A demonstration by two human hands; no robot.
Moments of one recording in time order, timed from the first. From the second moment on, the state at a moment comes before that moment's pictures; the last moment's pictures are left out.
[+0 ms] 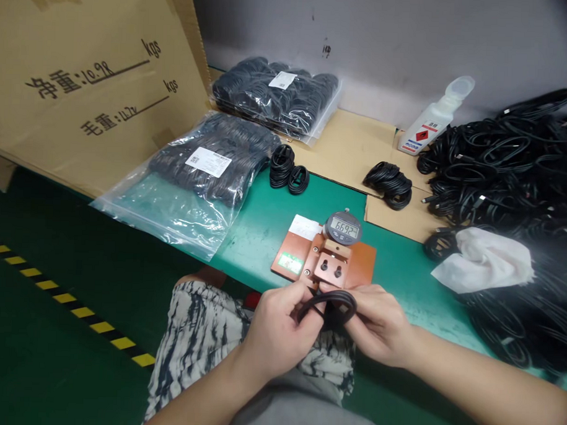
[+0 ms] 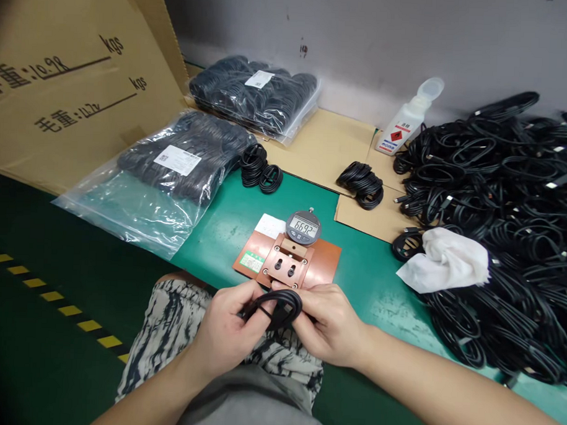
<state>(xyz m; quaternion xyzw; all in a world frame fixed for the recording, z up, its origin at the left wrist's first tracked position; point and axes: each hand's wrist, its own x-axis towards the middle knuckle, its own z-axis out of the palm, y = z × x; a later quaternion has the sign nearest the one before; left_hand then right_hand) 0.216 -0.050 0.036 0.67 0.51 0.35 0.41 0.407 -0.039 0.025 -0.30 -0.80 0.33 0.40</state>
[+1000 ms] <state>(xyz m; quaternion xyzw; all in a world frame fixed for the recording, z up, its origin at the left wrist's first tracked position) 0.202 -0.075 0.034 0.76 0.34 0.37 0.40 0.407 -0.045 0.027 -0.25 -0.77 0.40 0.43</state>
